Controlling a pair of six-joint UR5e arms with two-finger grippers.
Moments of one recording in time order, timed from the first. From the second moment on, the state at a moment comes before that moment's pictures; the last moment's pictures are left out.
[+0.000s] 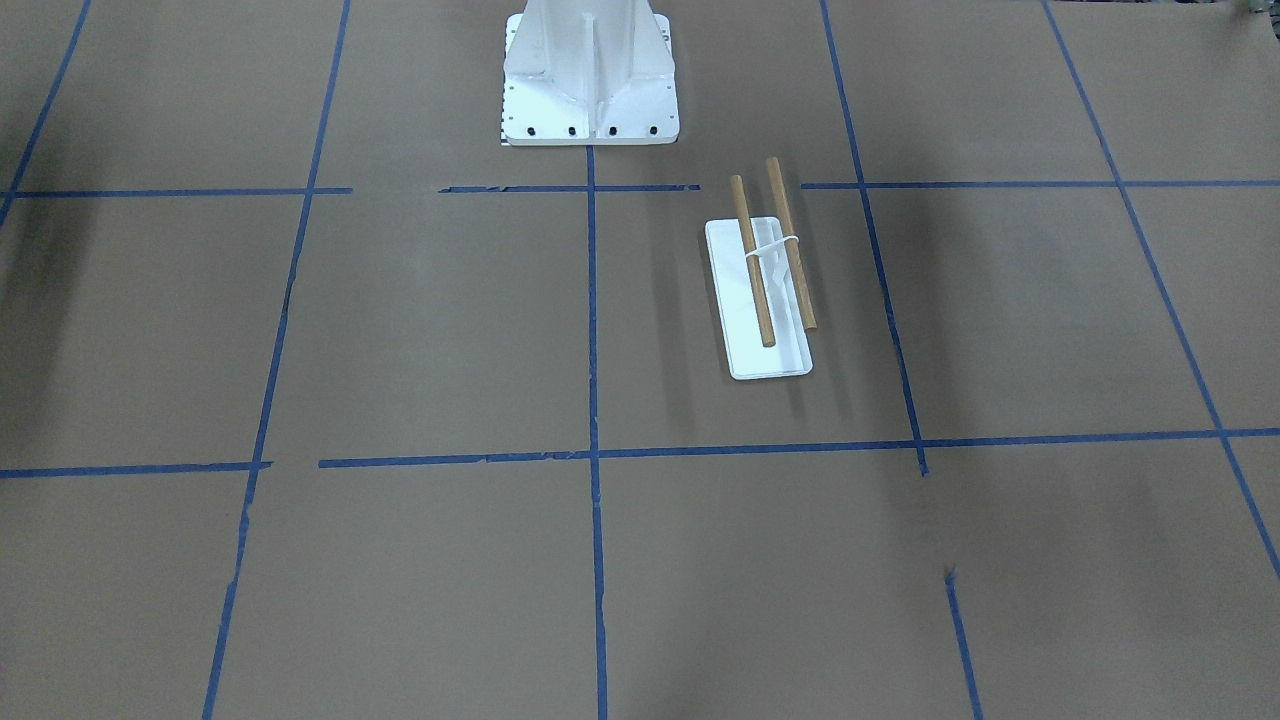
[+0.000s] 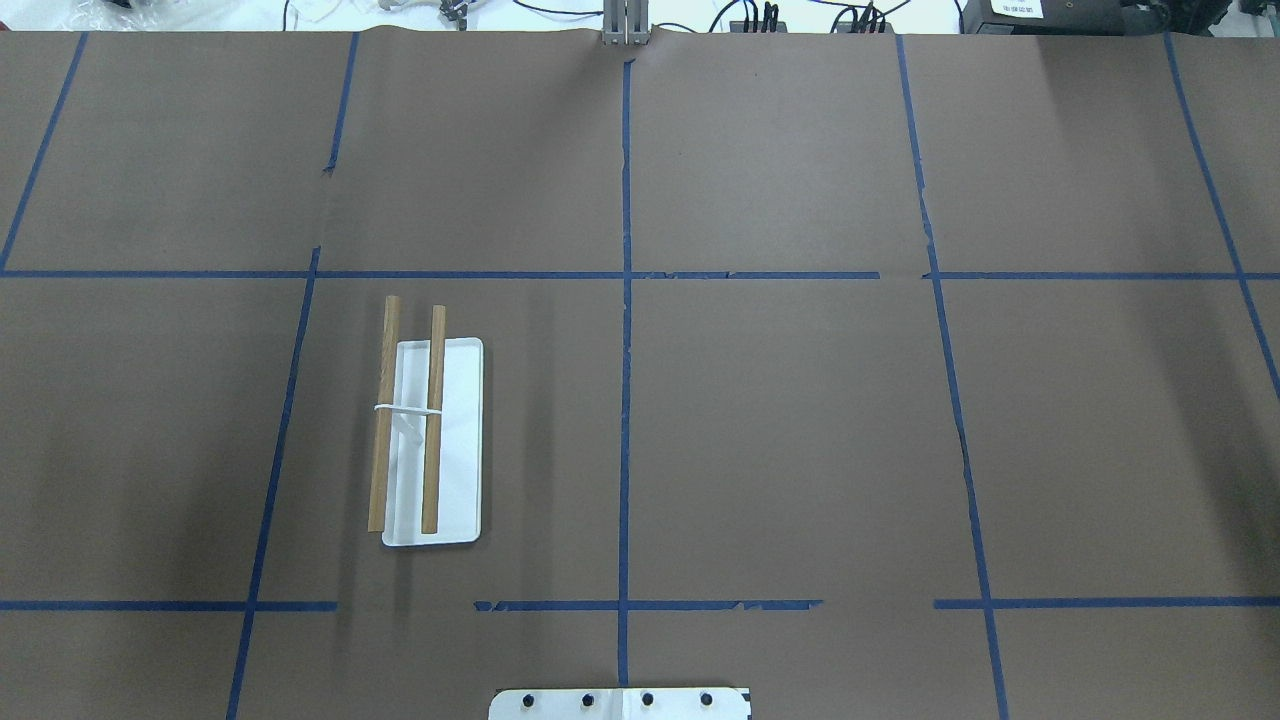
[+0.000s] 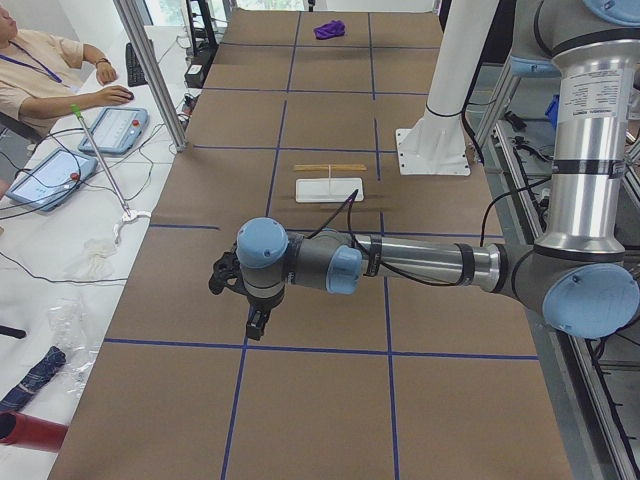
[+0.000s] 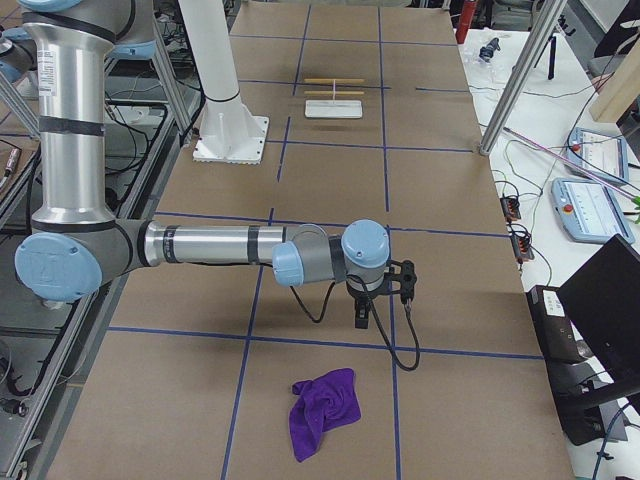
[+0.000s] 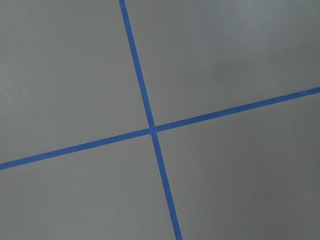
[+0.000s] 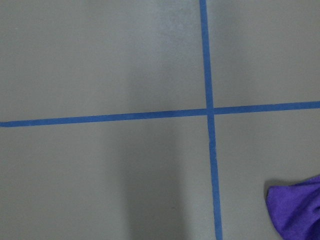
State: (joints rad) left arm -1.58 -1.56 -1.66 -1.69 -2.40 0.13; right arm 1.53 -1.66 1.69 -1.41 2.46 0.25
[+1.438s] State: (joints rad) left arm -1.58 -1.55 -1.66 -1.70 -2.40 0.12; right arm 1.56 -1.78 1.35 -1.15 2.40 -0.03
